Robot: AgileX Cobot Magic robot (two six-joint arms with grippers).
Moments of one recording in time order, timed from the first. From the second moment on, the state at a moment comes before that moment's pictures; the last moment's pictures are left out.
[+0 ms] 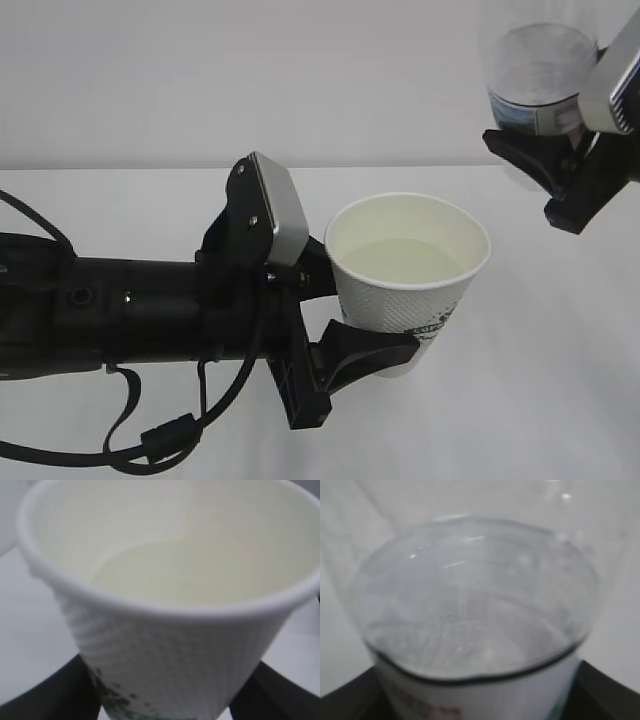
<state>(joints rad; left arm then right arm) -0.74 1.72 -0.71 0.84 -0.77 -0.48 0.11 1.27 -0.65 -0.98 -0.50 0.16</state>
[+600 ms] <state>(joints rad) -0.74 1.72 -0.71 0.84 -0.77 -0.48 0.11 1.27 -0.46 -0.54 -0.59 0.07</state>
